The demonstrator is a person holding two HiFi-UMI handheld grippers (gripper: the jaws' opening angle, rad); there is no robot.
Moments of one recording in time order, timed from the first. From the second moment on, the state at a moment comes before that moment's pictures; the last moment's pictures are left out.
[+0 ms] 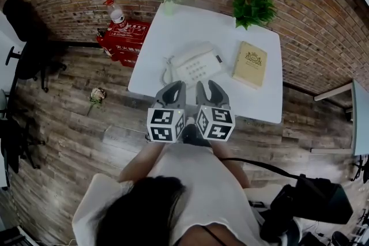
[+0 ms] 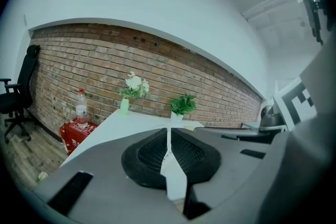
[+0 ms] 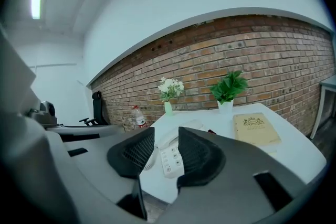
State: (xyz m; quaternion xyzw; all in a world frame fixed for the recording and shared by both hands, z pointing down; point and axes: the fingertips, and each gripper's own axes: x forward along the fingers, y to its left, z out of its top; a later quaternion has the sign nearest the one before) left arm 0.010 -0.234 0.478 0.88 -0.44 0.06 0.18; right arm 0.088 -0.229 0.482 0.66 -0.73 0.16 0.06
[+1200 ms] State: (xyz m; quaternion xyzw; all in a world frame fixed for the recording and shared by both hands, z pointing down) left arm 0.019 -0.215 0.484 0.88 -0.44 0.07 0.17; right arm 0.083 -0.210 0.484 0.66 -0.74 0.12 0.10
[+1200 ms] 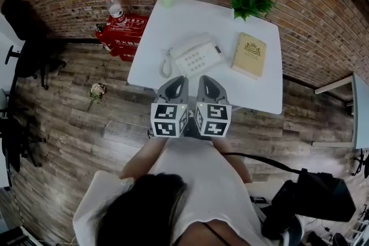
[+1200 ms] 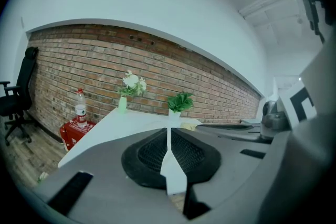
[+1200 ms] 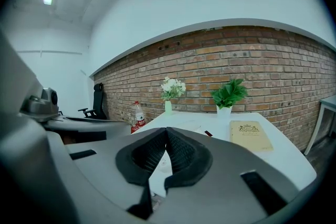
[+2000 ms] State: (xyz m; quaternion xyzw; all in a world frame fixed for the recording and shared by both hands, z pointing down) left arm 0.028 -0.210 0.495 0.88 -0.44 0.08 0.18; right arm 0.086 -0.205 0.492 0.65 -0.74 0.11 0.12
